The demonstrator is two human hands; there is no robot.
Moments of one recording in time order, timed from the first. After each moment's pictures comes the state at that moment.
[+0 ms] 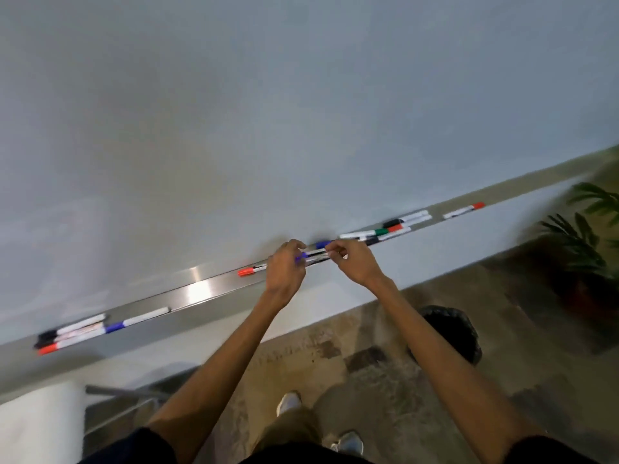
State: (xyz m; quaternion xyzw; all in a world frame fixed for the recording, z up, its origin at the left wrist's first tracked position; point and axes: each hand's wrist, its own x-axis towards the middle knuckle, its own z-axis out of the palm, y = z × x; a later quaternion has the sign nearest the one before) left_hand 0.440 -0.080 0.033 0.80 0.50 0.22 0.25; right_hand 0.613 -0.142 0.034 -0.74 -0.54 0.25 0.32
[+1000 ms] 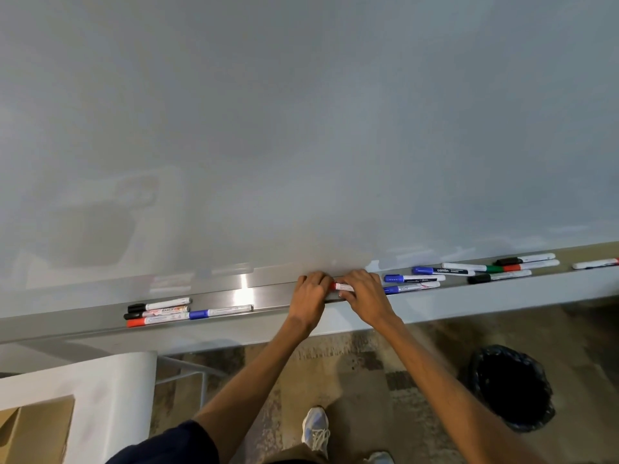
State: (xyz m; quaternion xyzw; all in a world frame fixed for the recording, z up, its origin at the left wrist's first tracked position) left_hand 0.294 -0.011 -0.038 0.87 0.47 0.11 0.13; right_hand 0.457 -0.045 -0.039 -0.69 -0.68 0.19 0.17
